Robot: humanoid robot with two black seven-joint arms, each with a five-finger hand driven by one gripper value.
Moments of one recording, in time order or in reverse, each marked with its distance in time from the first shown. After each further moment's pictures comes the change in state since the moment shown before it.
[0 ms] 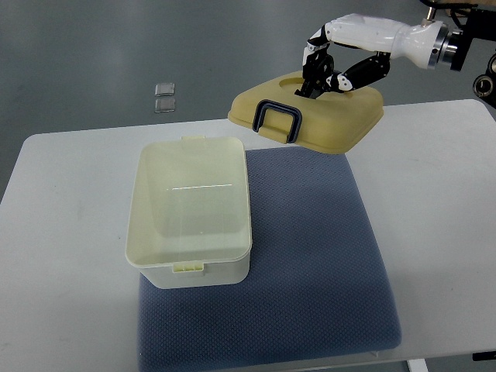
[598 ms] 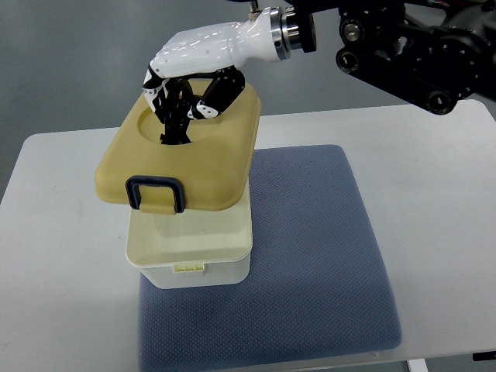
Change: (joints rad) left arm 0.000 0.000 0.000 0.000 0.000 0.000 0.000; right arm 0.369 0.328 -0.115 0.018 -0.037 0.209 -0.041
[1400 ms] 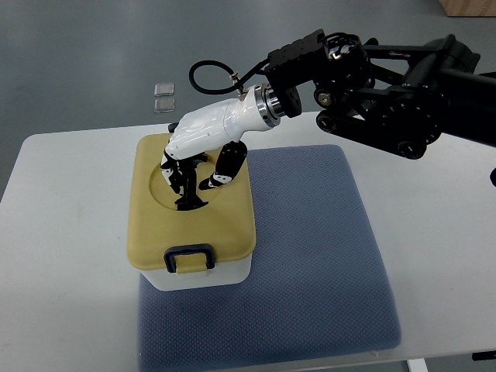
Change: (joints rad) left arm 0.000 0.000 0.000 0.000 0.000 0.000 0.000; right arm -0.048 0.116 -0.198 0.009 -0.091 -0.004 -0.009
